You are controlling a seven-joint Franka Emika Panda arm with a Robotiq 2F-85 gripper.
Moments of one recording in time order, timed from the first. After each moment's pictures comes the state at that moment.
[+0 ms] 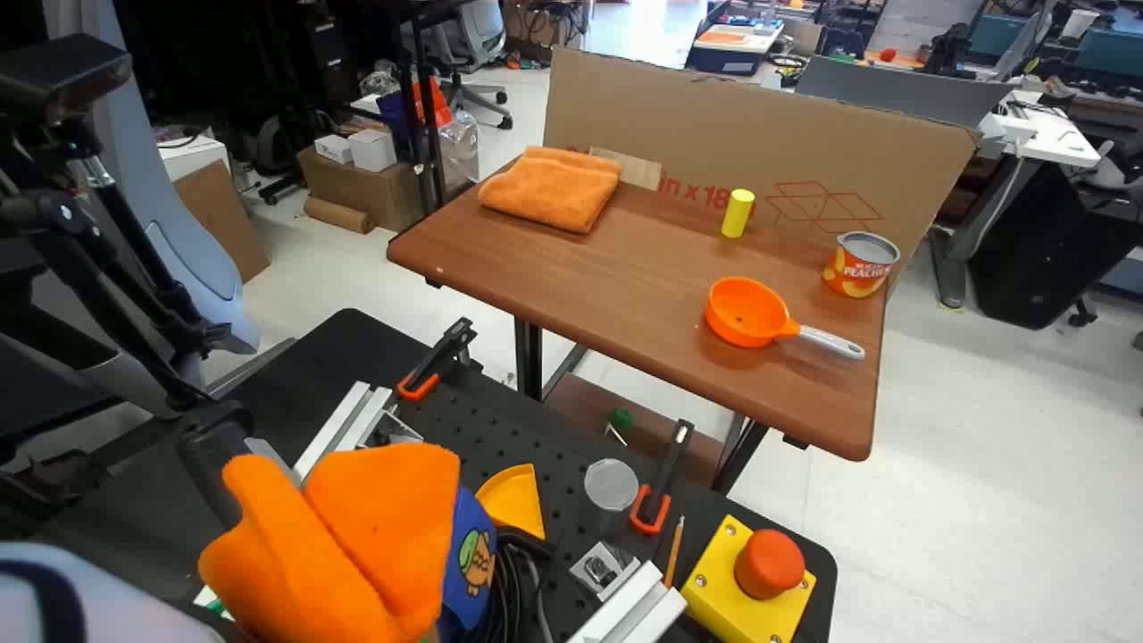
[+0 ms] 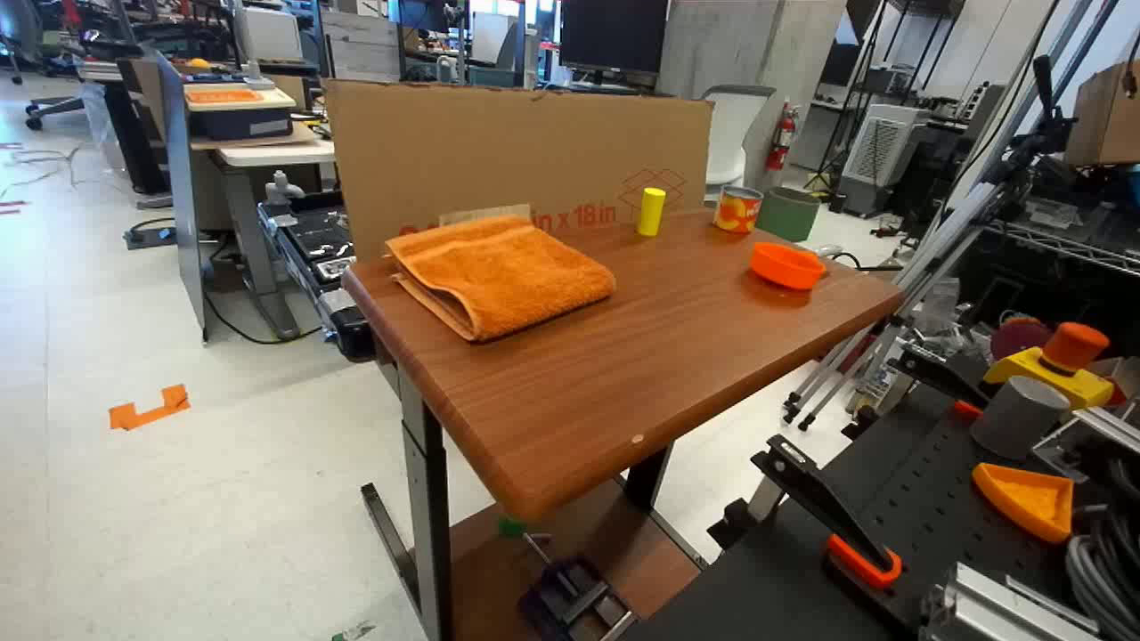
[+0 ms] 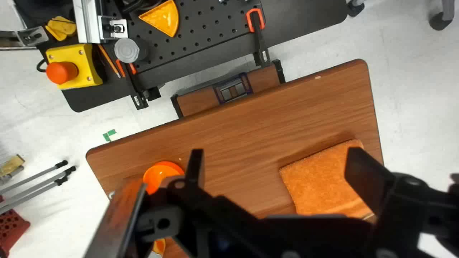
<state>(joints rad) 0.01 -0.61 0.18 -2.42 0.10 1.82 0.40</state>
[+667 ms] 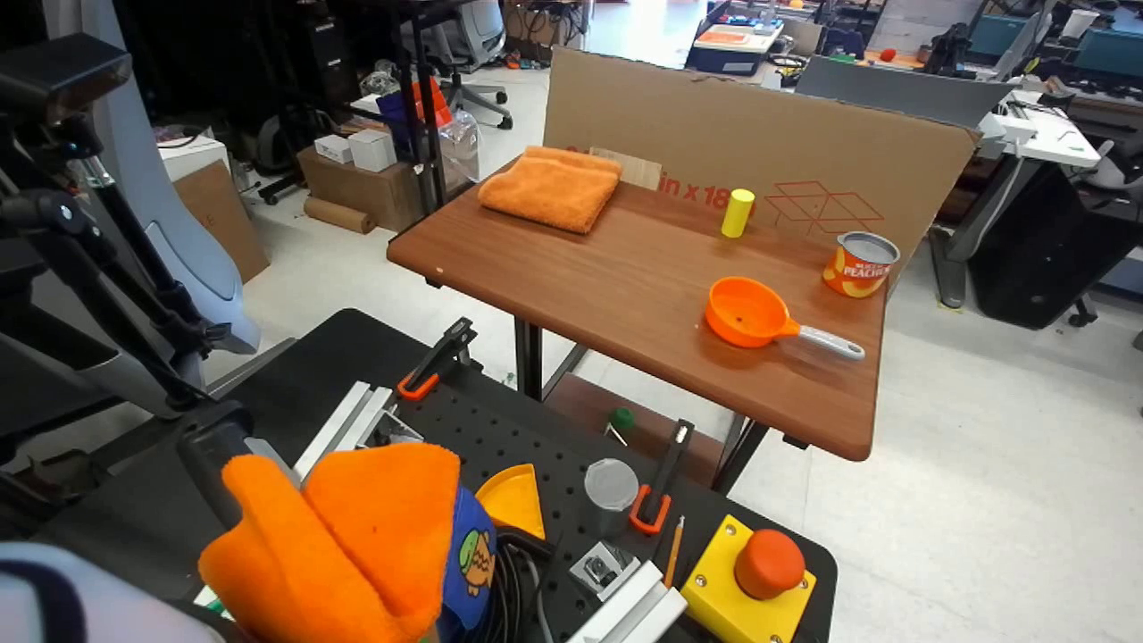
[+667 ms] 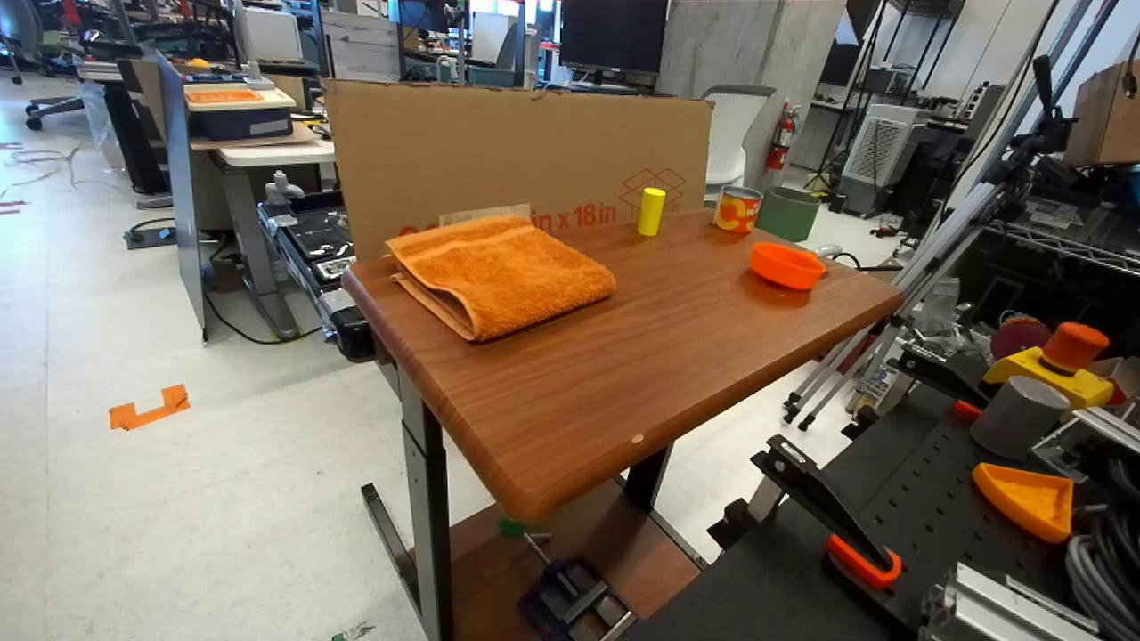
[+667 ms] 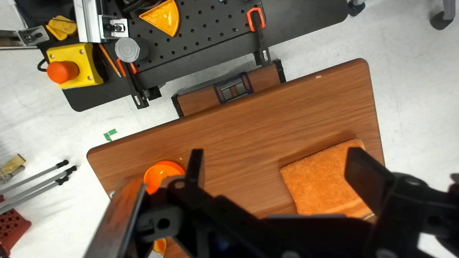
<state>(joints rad) 0.01 -0.60 0.18 -2.42 0.10 1.82 0.41</state>
